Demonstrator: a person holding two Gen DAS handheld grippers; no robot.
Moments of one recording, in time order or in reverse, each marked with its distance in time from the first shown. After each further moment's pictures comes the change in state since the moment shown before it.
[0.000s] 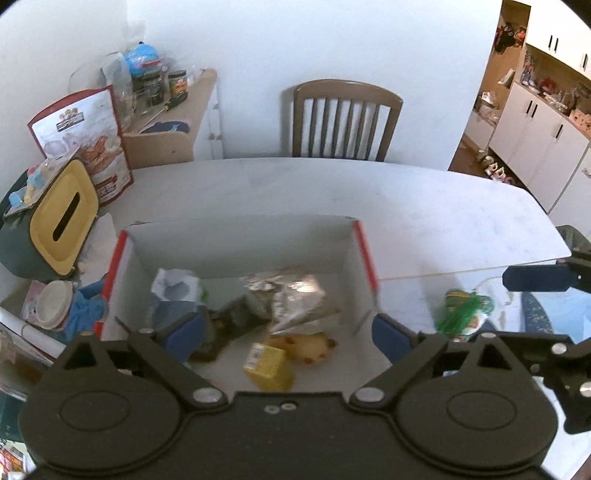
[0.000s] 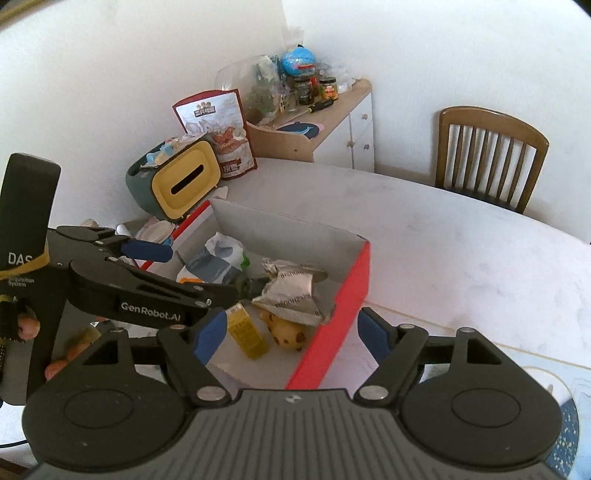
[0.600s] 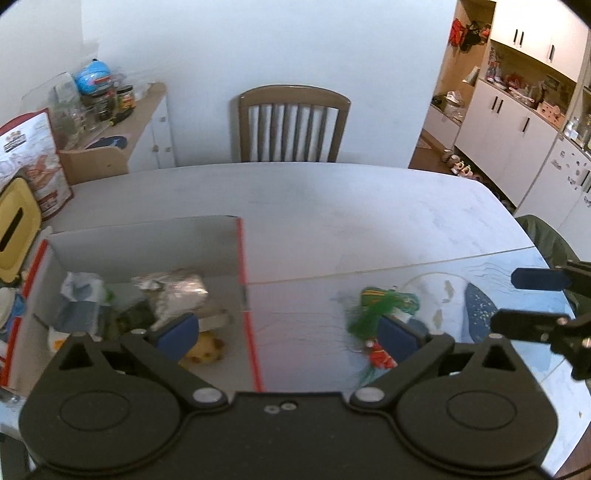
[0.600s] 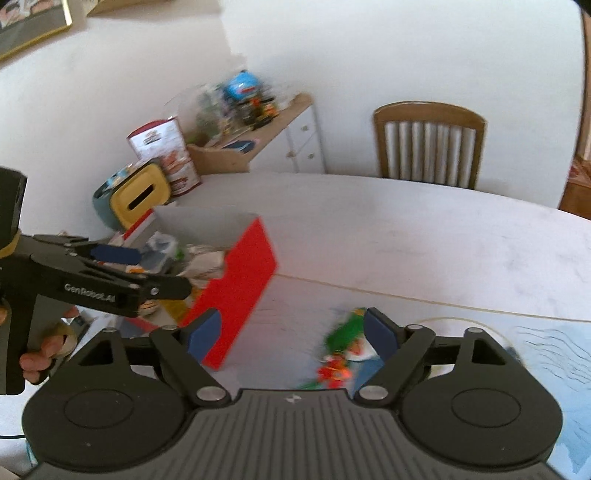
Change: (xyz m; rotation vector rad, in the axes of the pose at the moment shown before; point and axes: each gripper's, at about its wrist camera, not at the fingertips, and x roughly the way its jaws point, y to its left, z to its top) left arm 0.005 -0.100 -0.017 0.051 -0.034 -0.083; right arm -0.077 -0.121 -0.076 0.115 -0.095 -0.060
